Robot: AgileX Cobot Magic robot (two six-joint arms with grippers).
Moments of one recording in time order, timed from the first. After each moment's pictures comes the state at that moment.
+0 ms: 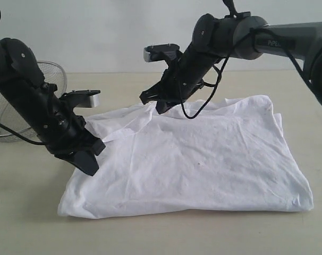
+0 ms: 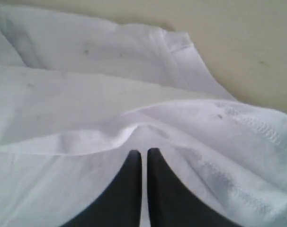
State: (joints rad) left arm -0.26 1.92 -1.16 -0.50 0.93 0.58; right arm 0.29 2.33 -1.92 0.41 0.83 -0.42
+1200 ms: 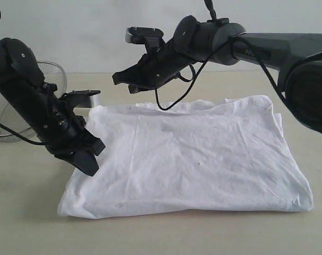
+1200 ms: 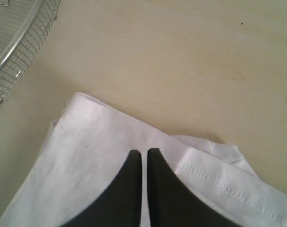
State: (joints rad) left arm -0.26 1.92 -1.16 -0.50 0.93 0.58; right arm 0.35 2.41 -2.04 0.59 0.61 -0.42
